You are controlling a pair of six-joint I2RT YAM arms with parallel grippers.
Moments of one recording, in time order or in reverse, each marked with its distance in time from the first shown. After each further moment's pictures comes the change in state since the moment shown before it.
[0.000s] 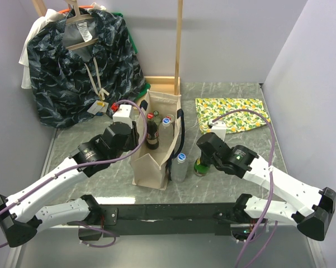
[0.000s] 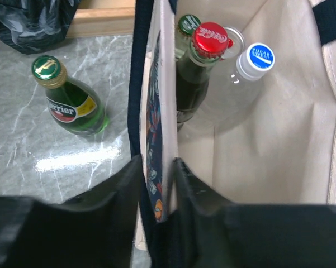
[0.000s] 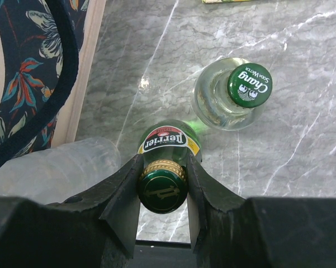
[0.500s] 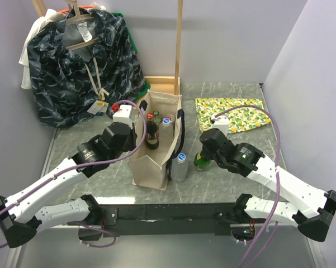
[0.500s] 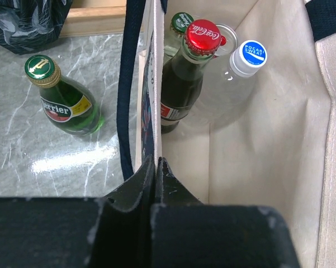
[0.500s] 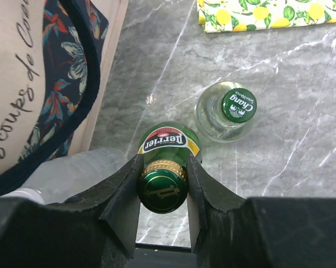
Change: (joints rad) left arm 0.001 -0.006 0.000 0.000 0.030 0.005; right arm 0.000 -0.013 0.084 -0.024 0.026 -0.038
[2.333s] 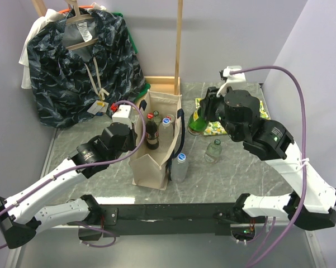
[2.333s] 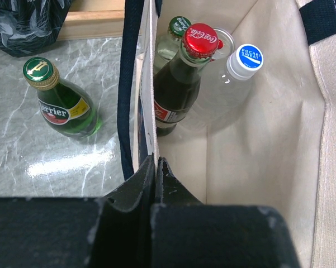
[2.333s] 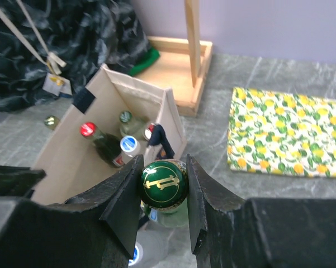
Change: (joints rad) left arm 0.002 -0.011 -0.014 0.024 0.003 -0.001; right arm -0.001 0.151 0.641 0.069 0.027 -0.344
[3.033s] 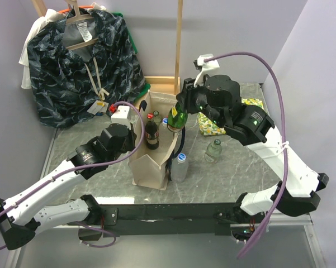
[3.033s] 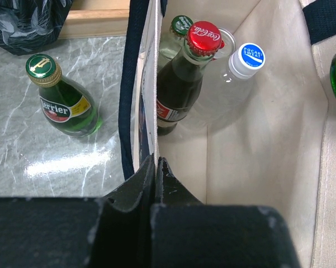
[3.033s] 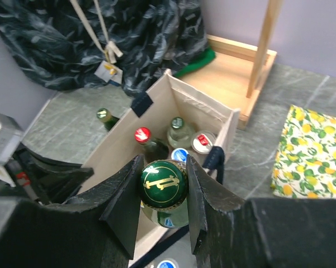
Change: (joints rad) left arm 0.000 -0.016 -0.011 -0.002 -0.001 -0.006; right arm 0.006 0.198 0.186 0.036 -0.219 -0.039
